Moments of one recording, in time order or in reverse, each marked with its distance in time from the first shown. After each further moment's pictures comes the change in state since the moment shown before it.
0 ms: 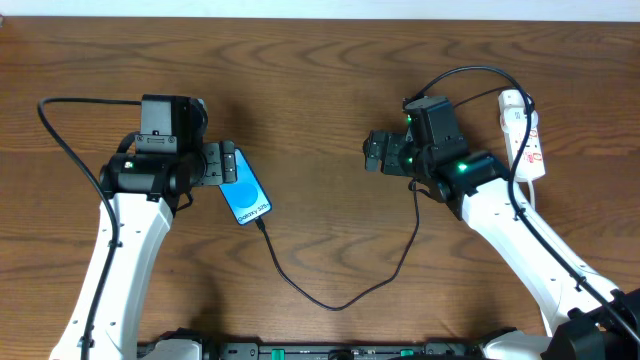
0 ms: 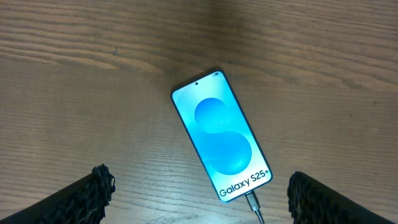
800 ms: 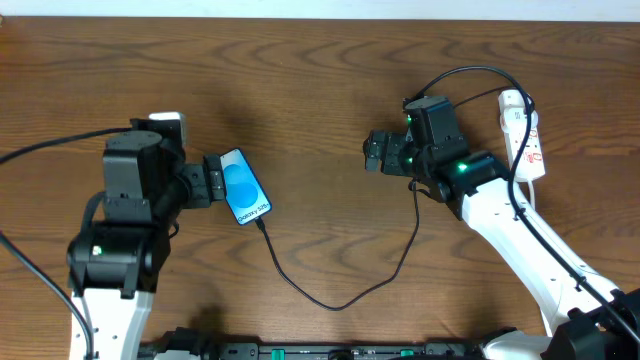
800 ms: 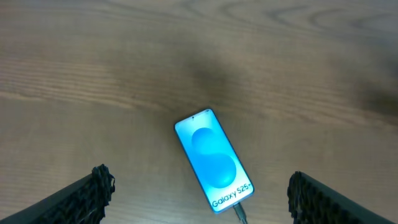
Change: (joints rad) left arm 0.000 -0.348 -0.090 0.055 0.000 0.000; right arm 0.000 0.000 0.000 0.000 0.000 0.000
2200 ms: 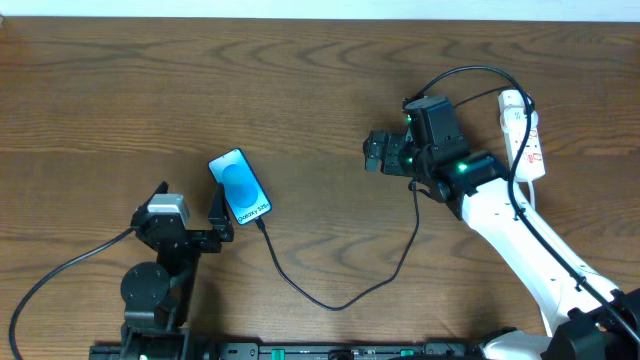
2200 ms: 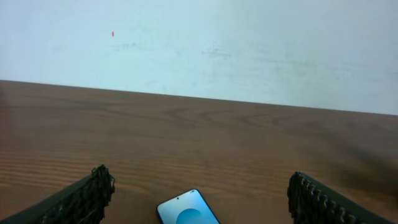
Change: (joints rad) left arm 0.000 -0.706 -0.802 0.748 0.023 -0.004; right arm 0.000 0.000 0.000 0.000 0.000 -0.002
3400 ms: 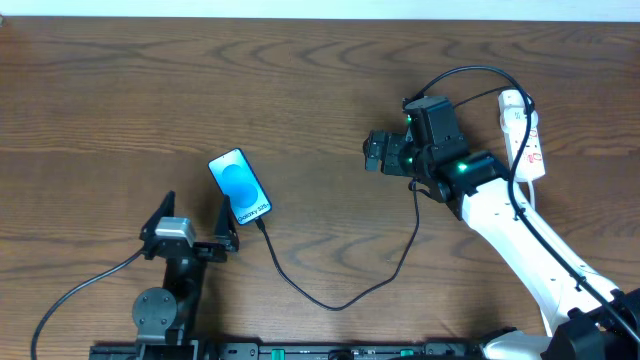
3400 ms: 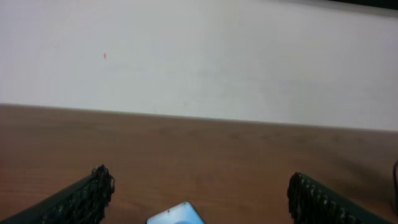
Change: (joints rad) left arm 0.000 -0.246 -0.221 0.123 0.038 0.000; right arm 0.000 0.000 0.000 0.000 0.000 0.000
